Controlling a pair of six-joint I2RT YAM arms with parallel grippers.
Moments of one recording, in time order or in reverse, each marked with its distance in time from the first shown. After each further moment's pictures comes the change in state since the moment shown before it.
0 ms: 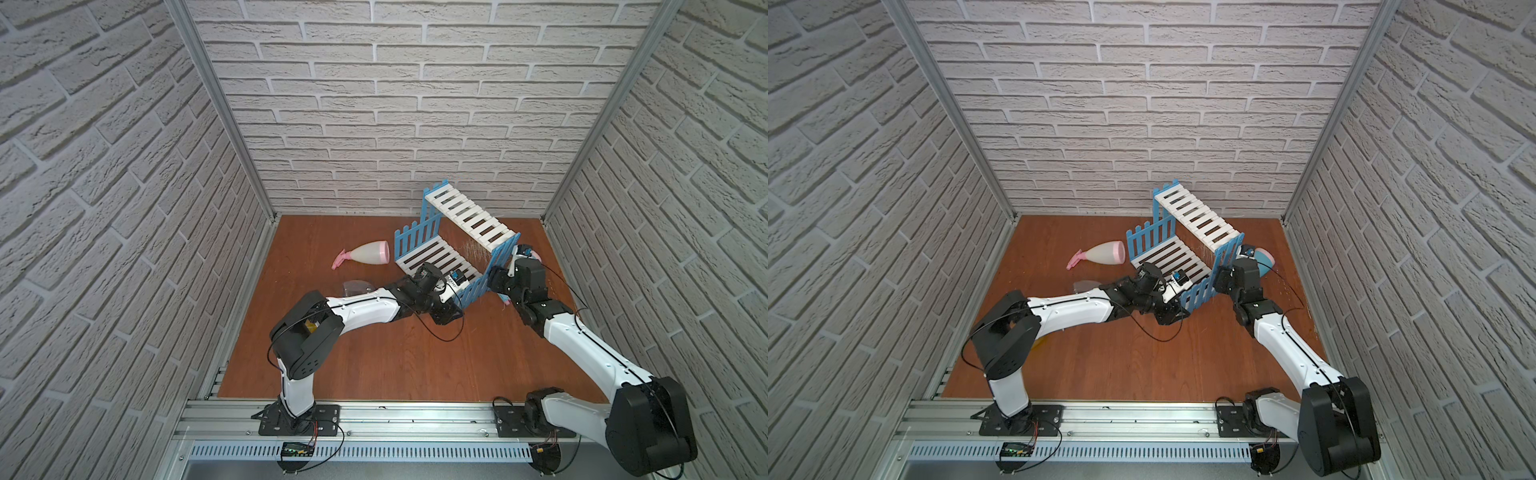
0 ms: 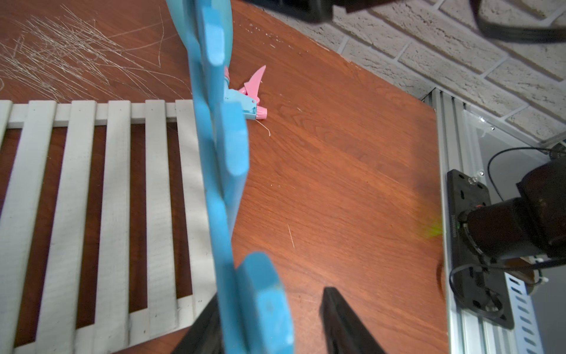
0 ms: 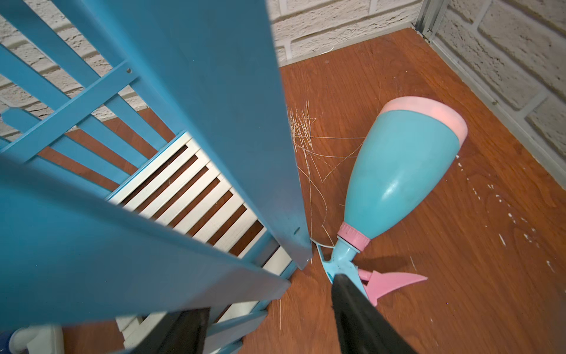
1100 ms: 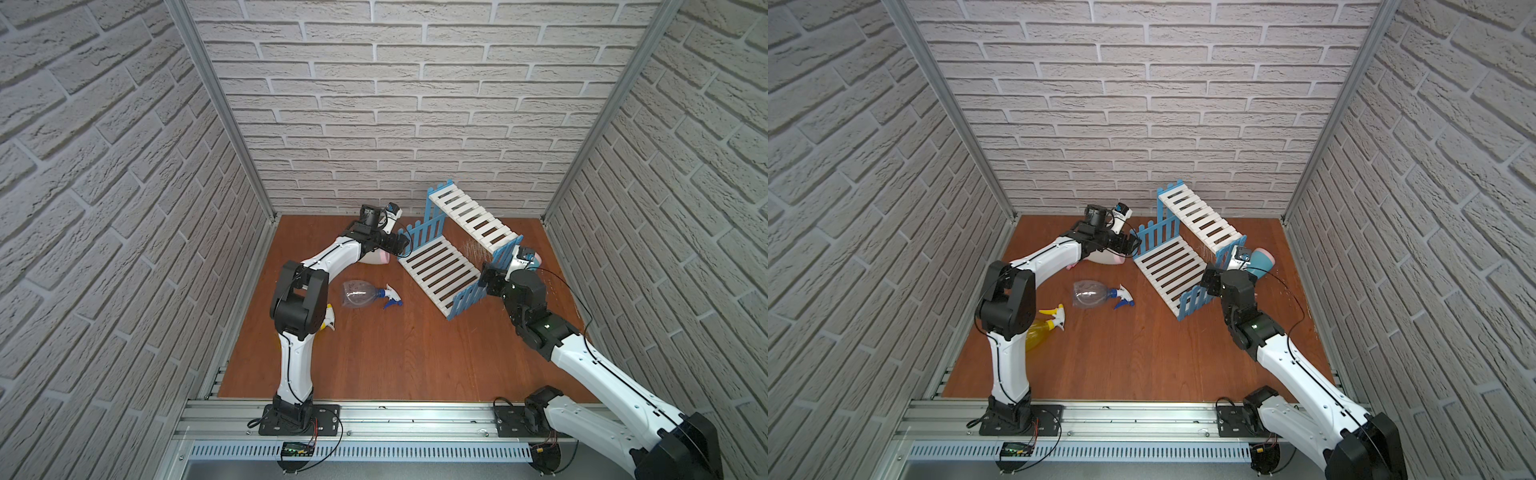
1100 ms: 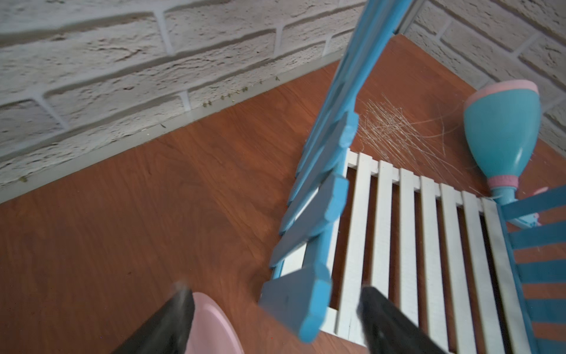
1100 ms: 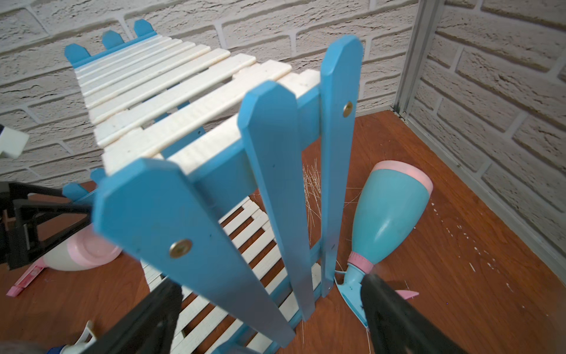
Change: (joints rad) left arm 0.507 0.246 0.430 -0.178 -0.035 0.093; right arm 0.251 -0.168 -0.014 0.042 0.322 -0.005
